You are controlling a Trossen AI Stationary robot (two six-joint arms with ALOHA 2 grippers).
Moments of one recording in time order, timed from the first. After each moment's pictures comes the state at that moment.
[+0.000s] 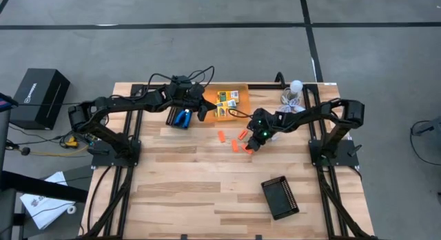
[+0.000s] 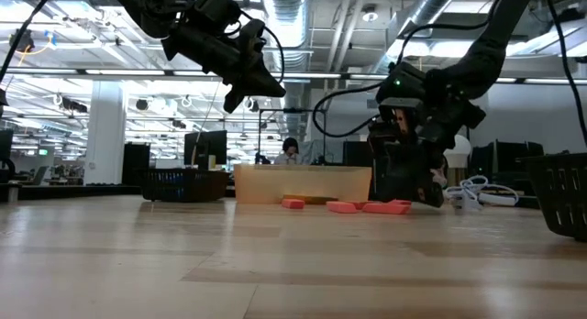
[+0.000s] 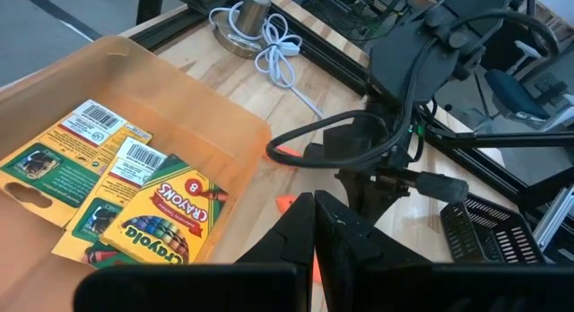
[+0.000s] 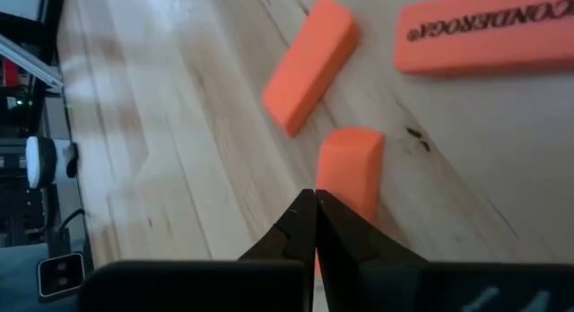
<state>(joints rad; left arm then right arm) 0.48 1.46 0.92 0.07 0.31 -0.35 -0.31 1.68 0.60 0.14 -0.56 0.58</state>
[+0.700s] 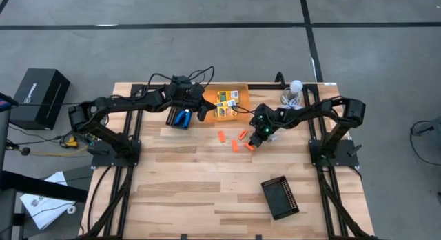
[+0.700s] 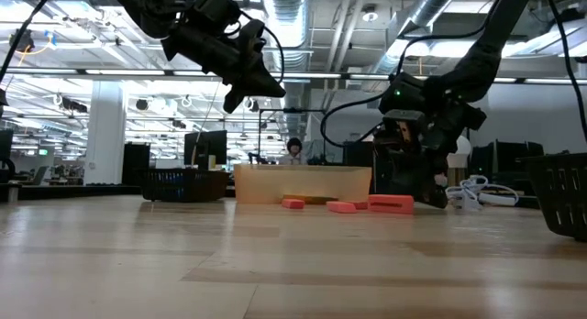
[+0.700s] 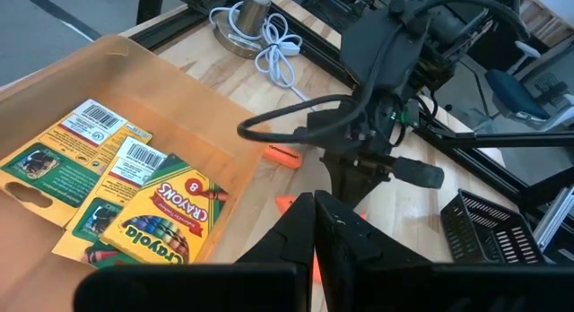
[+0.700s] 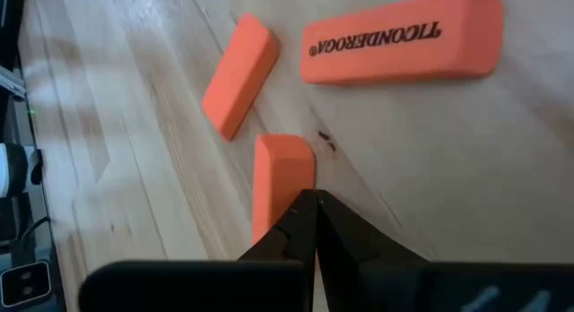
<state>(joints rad) 0.48 1.46 0.92 0.07 0.31 -0.35 -0.40 1.67 0.60 0.06 -0.55 0.49</state>
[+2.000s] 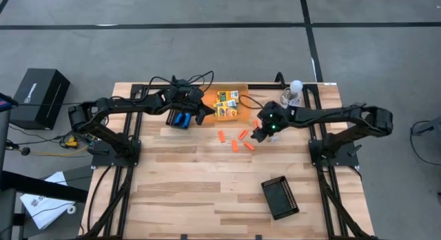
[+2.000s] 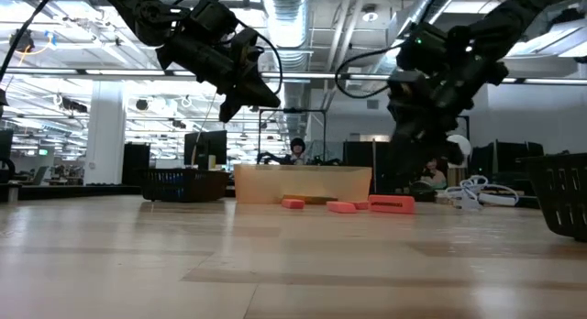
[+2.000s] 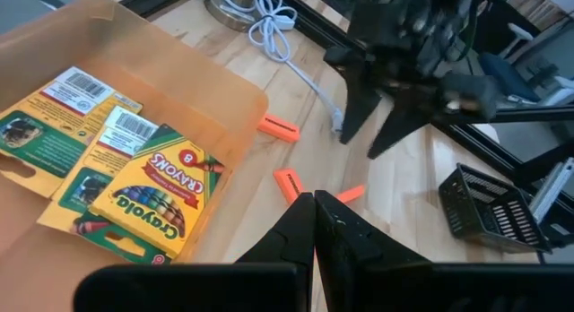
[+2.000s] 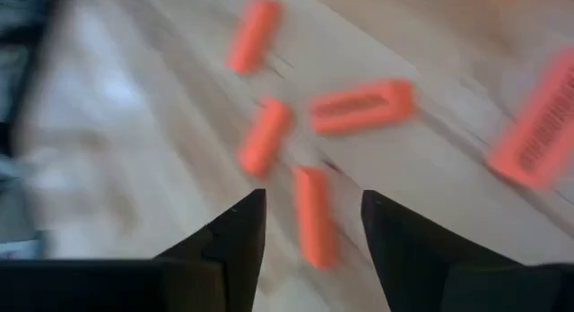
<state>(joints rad) 0.48 1.46 0.85 0.11 0.36 -0.33 -0.34 1.34 0.61 -0.16 -0.28 0.67</state>
